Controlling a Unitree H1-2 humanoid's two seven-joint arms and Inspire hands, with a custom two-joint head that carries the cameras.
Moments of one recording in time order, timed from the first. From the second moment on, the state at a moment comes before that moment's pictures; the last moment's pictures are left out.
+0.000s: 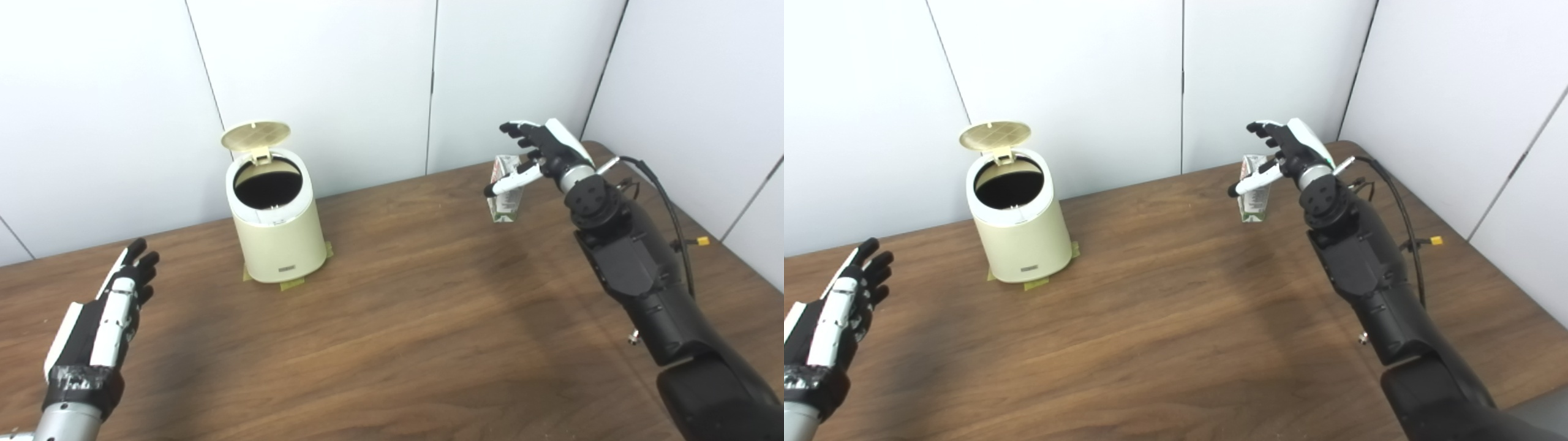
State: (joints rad) left arm -0.16 0.23 0.02 -0.38 -0.06 0.47 -0.16; right arm -0.51 -0.56 -0.04 0.20 -0.40 0.47 0.12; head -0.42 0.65
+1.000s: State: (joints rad) left arm -0.16 0.26 0.02 -0.39 -0.12 0.47 -0.13; right arm -0.47 -0.58 0.00 0.28 -0.34 0.40 0.11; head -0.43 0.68
